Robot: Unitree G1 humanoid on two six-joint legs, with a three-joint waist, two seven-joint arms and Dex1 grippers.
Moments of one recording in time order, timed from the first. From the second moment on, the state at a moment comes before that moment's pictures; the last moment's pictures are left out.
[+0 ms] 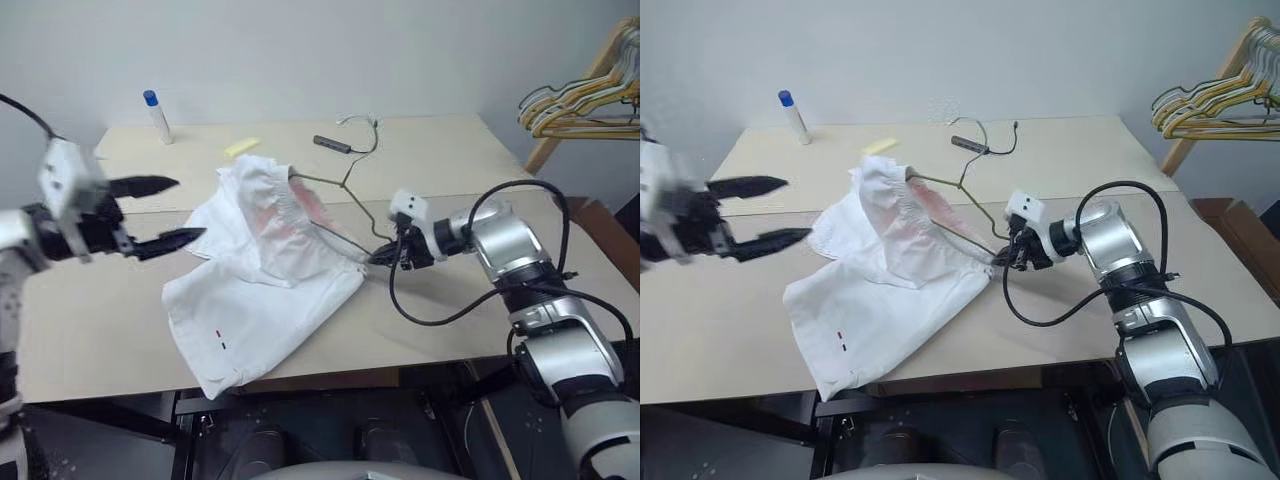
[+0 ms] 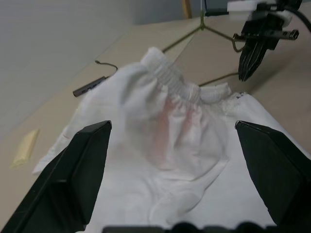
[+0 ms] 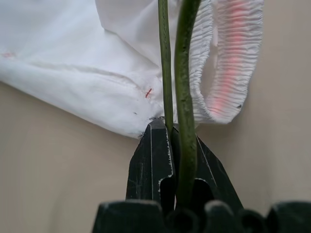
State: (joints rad) left arm -0.33 1.02 0.39 -0.11 -0.57 0.43 -1.20; right arm -0.85 -0.55 0.36 0.45 0.04 0.51 1.26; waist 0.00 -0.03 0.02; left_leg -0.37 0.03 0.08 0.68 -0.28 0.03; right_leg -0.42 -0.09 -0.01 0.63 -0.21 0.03
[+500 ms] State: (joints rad) left arm -0.68 0.95 0.01 0.28 -0.37 0.19 -1.50; right arm -0.87 -0.47 0.43 0.40 -0.06 0.36 1.25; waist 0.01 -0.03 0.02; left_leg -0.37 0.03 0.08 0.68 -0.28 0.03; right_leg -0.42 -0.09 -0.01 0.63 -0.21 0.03
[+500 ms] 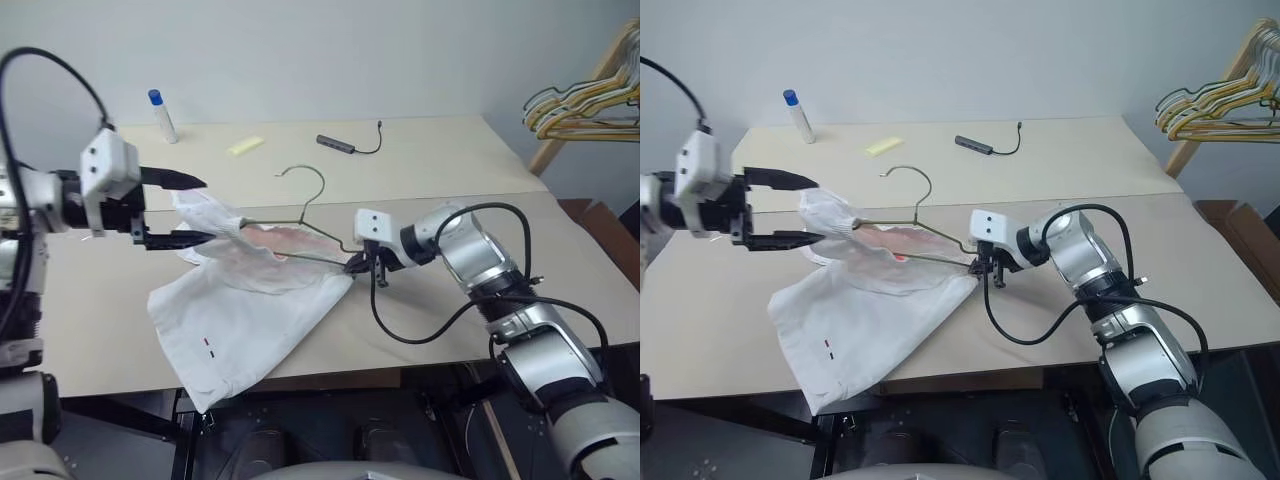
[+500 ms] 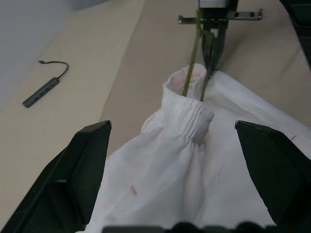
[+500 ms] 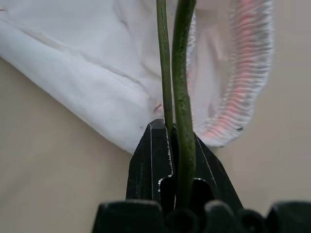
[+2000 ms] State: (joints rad) left arm -0.85 0.86 -0.10 0.66 -0.16 -0.02 -1.53; right arm -0.81 -0.52 0.36 0.23 -0.13 0.35 1.05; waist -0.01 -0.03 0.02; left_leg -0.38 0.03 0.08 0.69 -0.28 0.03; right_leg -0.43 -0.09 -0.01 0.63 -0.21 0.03
